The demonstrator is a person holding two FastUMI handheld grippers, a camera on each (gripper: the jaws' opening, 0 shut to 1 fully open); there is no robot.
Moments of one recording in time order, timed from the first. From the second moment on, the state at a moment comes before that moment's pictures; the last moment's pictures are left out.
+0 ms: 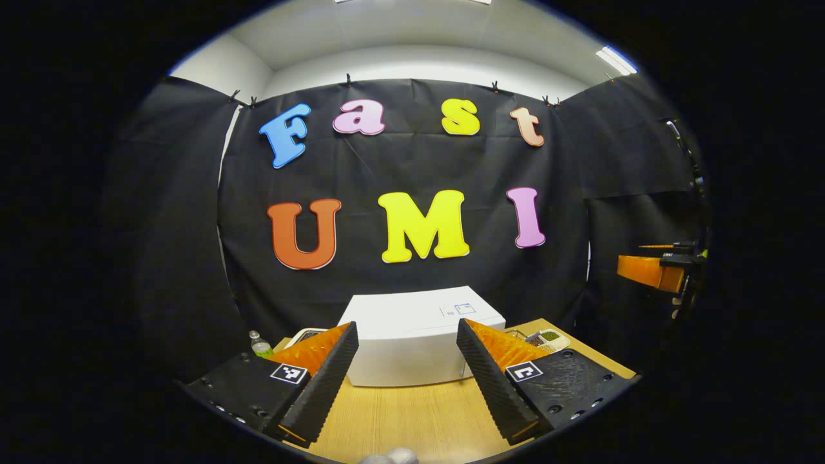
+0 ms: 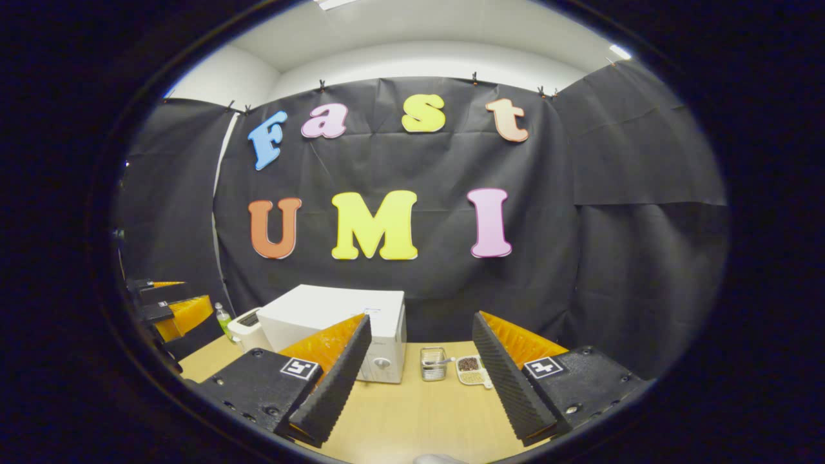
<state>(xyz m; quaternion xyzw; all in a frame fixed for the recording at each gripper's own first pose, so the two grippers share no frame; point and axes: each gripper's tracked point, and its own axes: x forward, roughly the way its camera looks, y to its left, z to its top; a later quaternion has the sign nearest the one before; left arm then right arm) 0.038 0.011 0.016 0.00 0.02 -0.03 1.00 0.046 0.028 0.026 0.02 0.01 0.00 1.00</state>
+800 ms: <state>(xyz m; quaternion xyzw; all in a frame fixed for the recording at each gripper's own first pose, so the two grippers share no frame) 0.007 0.040 0.082 -0.01 -0.02 0.01 1.00 0.023 0.051 0.077 0.02 -0.01 0.02 1.00</state>
